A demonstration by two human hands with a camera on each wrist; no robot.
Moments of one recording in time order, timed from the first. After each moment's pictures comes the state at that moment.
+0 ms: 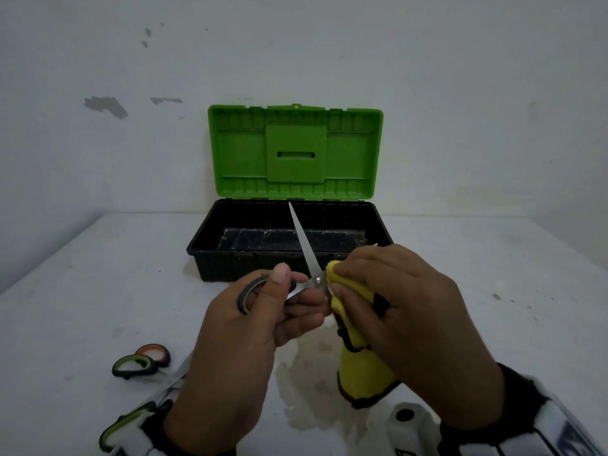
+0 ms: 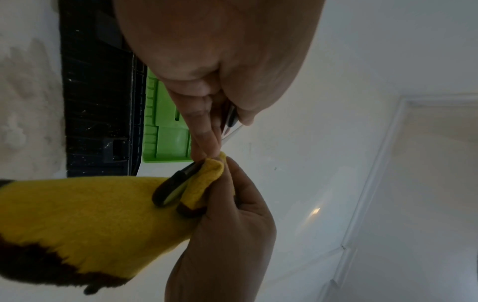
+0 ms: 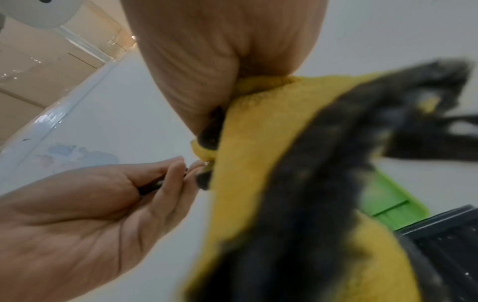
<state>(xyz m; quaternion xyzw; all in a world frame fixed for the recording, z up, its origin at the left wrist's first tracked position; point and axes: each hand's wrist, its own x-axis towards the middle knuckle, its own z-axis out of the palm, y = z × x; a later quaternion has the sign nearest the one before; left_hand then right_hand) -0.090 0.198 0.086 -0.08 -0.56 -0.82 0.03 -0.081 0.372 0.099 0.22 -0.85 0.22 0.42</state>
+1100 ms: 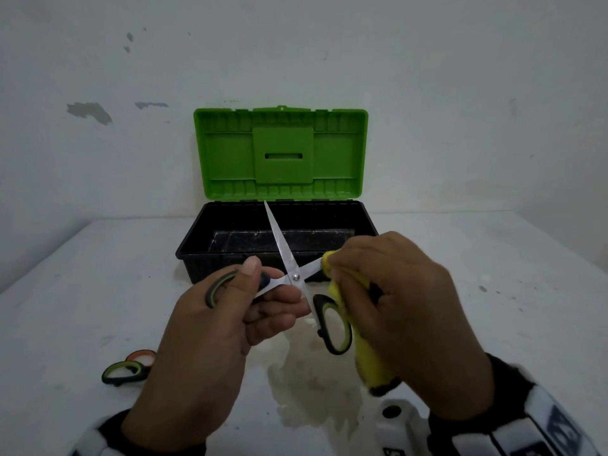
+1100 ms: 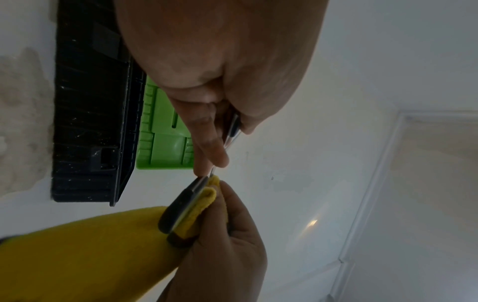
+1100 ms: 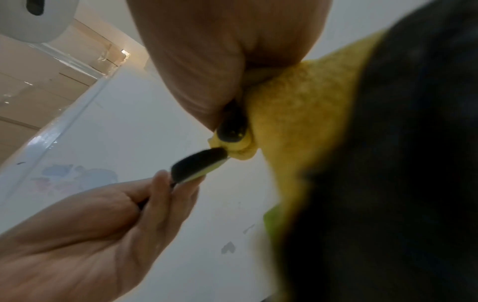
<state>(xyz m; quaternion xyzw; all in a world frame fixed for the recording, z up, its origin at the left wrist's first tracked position) -0.087 0.187 0.102 -0.08 -0.55 -0.83 0.00 -0.075 0.371 0.109 0.20 -0.85 0.22 0.44</state>
